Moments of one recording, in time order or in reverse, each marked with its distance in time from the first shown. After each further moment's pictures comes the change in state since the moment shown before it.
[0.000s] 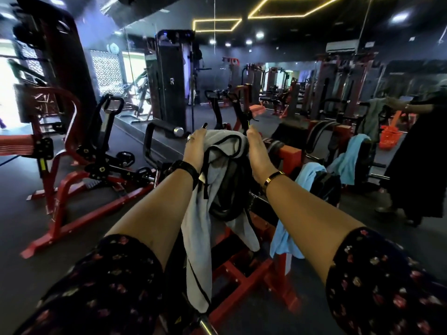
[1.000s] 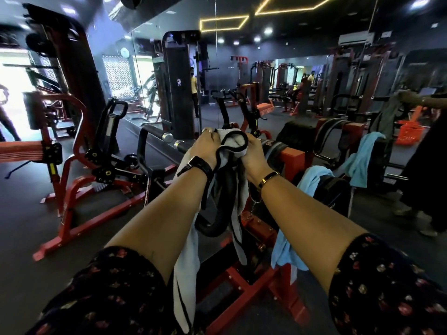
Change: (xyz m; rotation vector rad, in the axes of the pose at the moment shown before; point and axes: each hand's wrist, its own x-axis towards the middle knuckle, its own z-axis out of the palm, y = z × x) left_hand 0.025 0.007 0.075 0.964 0.179 0.310; right_hand 0.056 0.013 -0.030 0.079 -0.039 -0.062
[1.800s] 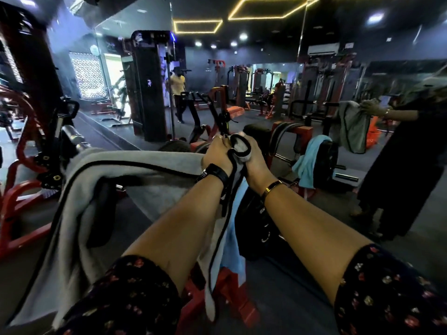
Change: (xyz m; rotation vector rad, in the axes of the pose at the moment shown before) left_hand -0.055 0.202 0.201 -0.506 -0.043 -0.261; right_hand 0.010 -0.020 -0.261 0.033 0.029 0.077
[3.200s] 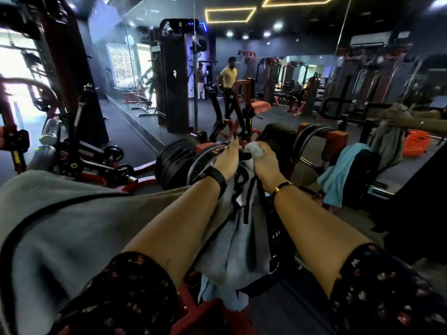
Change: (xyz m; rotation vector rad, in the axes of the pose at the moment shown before) left_hand 0.195 -0.081 0.116 -0.052 -0.270 -0.113; right_hand 0.162 0.056 -0.071 -0.349 0.084 -0.009
